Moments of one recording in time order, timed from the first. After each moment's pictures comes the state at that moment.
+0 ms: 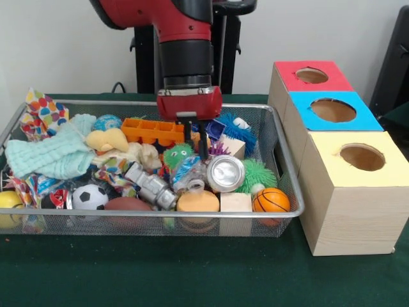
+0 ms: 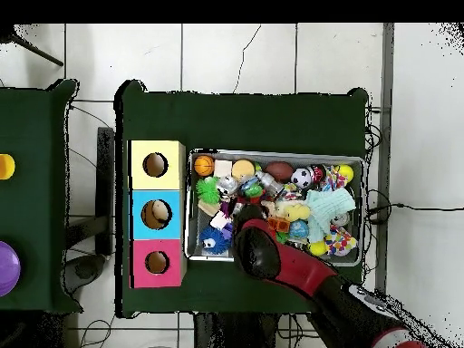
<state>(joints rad) -0.65 -0.52 0.33 2.08 -0.06 -0.35 1.64</state>
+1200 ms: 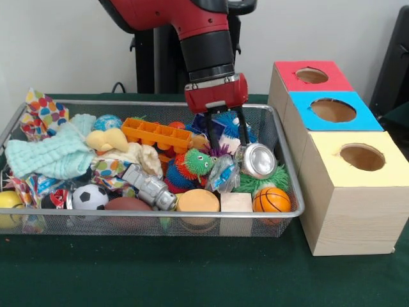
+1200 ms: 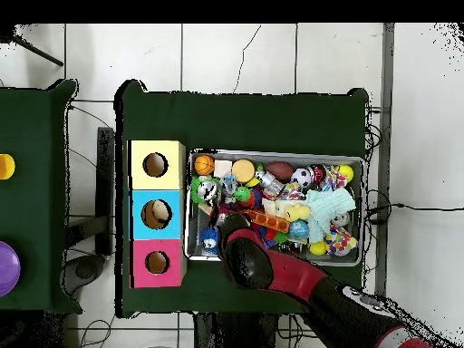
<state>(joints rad) -0.71 -0.52 0.44 2.16 -0.13 -0.34 1.64</state>
